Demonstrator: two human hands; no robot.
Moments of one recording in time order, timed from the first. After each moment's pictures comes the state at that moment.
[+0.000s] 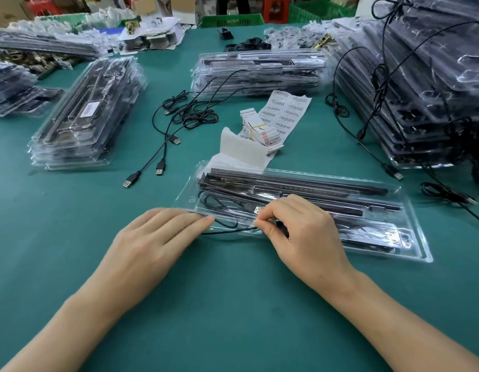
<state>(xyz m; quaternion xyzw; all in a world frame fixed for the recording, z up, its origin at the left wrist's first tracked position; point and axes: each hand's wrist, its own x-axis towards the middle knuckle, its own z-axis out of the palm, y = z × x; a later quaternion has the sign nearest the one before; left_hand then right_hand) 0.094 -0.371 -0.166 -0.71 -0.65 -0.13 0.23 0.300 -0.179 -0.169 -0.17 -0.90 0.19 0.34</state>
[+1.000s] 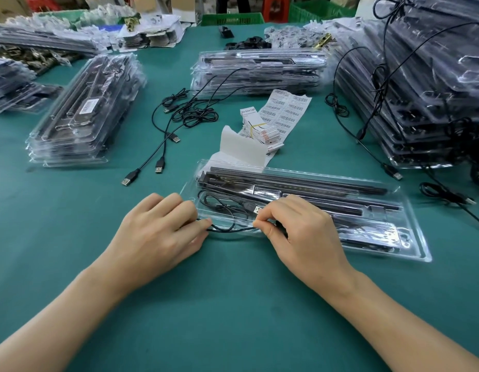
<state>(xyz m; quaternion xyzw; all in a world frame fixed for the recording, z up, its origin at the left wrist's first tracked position) 0.090 -0.344 -0.160 -0.71 -0.62 -0.12 0.32 0.301 -0.179 -0.171 -0.16 -0.91 0.17 0.35</state>
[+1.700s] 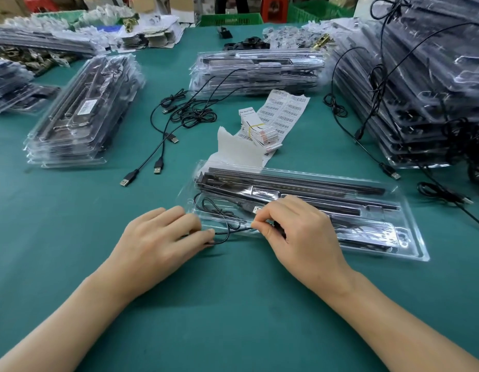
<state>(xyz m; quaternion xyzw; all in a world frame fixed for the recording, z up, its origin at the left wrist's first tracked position) 0.098 -0.350 -0.164 -0.72 -0.61 -0.16 0.28 0.301 -0.181 -0.171 -0.17 -0.91 0.19 0.34</state>
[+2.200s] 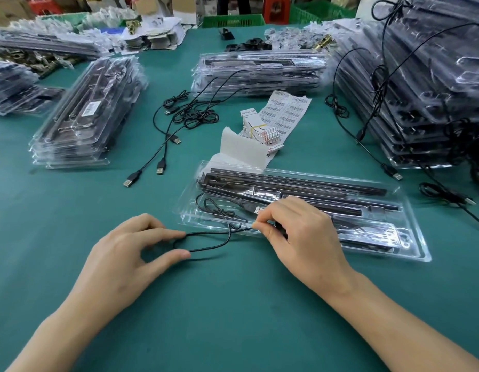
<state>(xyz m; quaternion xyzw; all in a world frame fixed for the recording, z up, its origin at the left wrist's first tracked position) 0.098 -0.396 -0.158 -0.50 -0.82 -0.26 -0.03 0.302 -0.180 -0.171 -0.16 -0.91 0.18 0.34</state>
